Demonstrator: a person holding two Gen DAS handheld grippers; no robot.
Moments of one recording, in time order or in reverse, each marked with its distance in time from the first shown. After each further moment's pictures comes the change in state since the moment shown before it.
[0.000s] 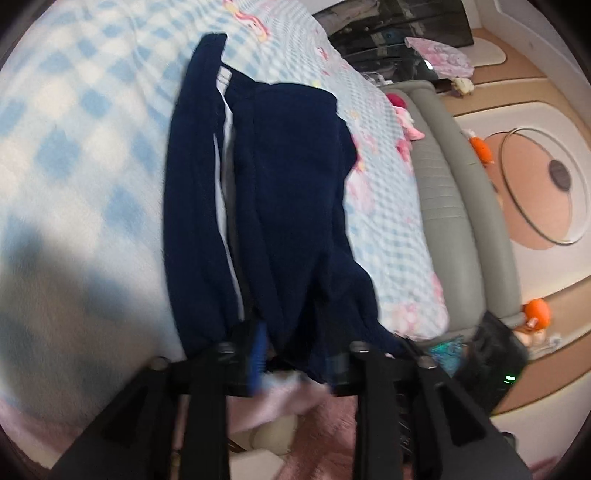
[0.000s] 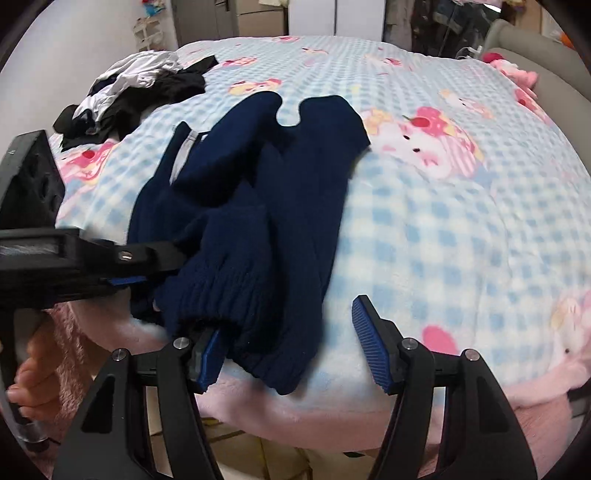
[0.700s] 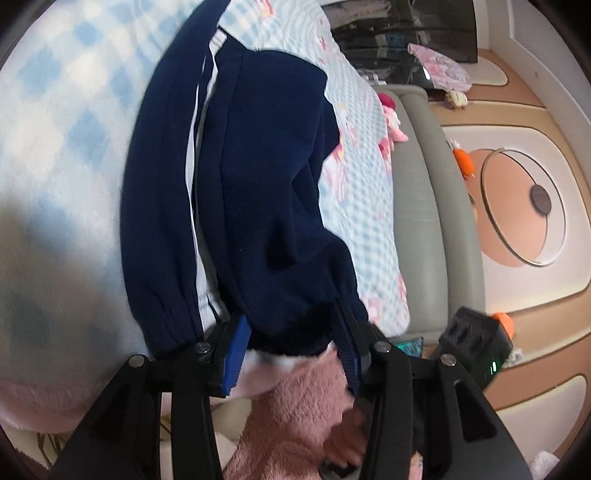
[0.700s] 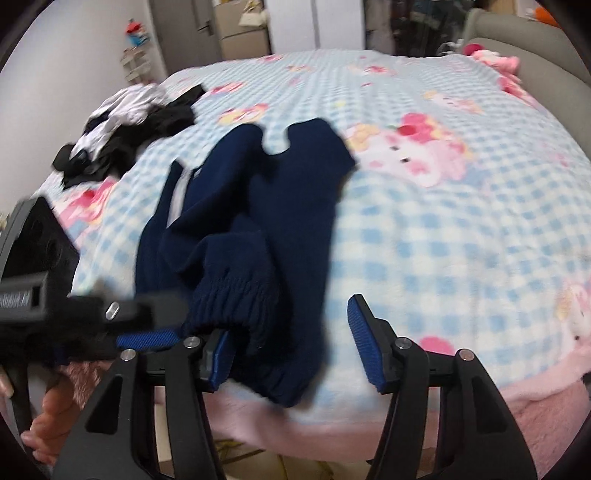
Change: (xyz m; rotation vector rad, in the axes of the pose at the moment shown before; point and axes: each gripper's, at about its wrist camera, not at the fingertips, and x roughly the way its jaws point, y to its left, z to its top) left arm 0.018 -0.009 -0.007 -0.103 0.032 -0.103; right arm -0.010 -0.003 0.005 0.074 -0.050 0.066
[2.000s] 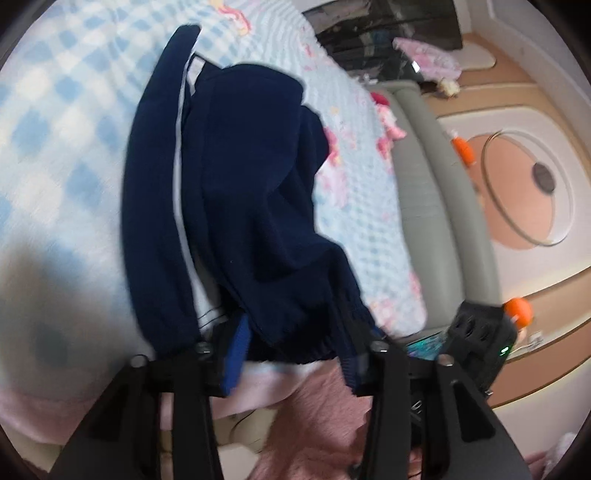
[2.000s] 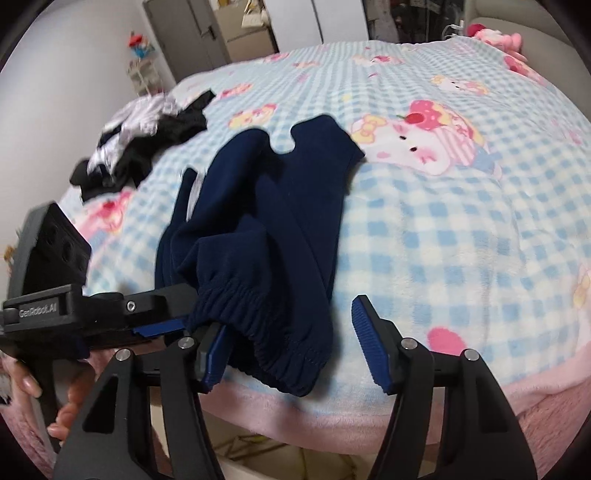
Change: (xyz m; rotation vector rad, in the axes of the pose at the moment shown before) left arm -0.009 -0.012 0.014 0.100 -0.049 0.013; right arm -0.008 -0.022 0.003 0.098 -0.009 0.103
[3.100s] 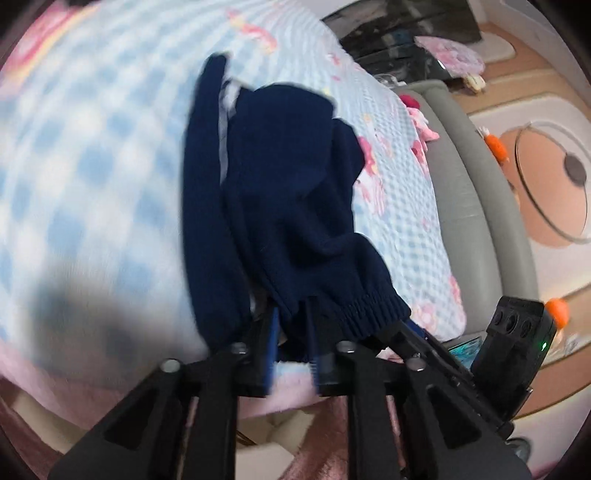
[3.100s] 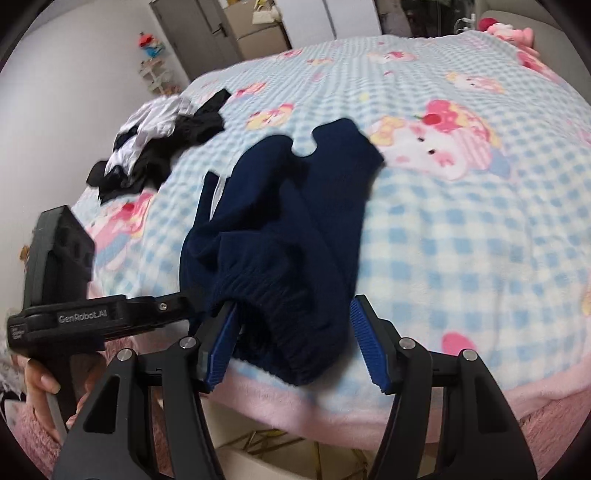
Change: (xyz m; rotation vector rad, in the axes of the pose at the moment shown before) left arm 0.005 -0.008 -0.001 0.001 -0.012 0.172; right arm 0.004 0.007 0.008 -0.052 0.073 0.052
